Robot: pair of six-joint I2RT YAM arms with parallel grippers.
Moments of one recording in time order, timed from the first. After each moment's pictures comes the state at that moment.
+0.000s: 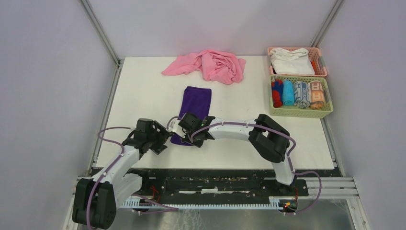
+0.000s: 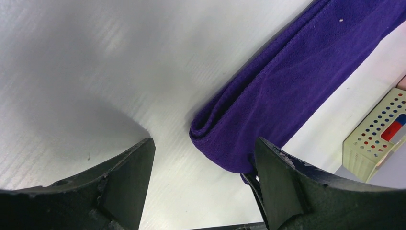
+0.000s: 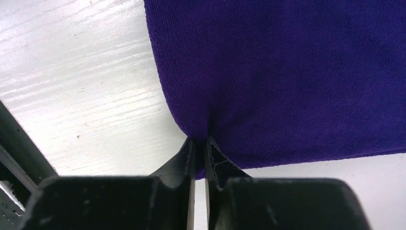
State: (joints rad) left arm -0.18 0.96 0.36 -0.34 0.12 -1.11; right arm 1.09 2.01 1.39 -0.48 -0.02 -0.22
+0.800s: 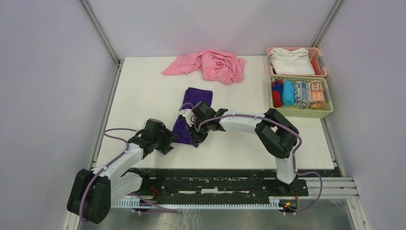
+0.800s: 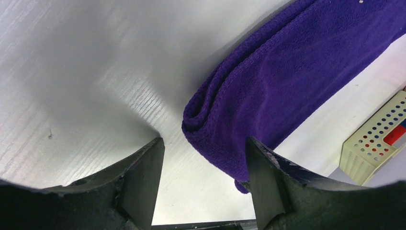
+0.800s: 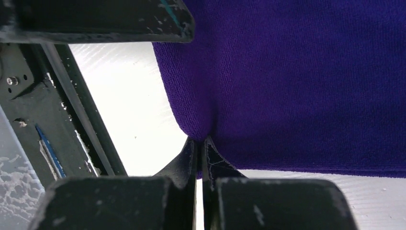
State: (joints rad) left arm -0.34 1.01 0.37 -0.34 0.03 -1.30; right arm 0.92 1.96 1.27 -0.29 -0.43 0.02
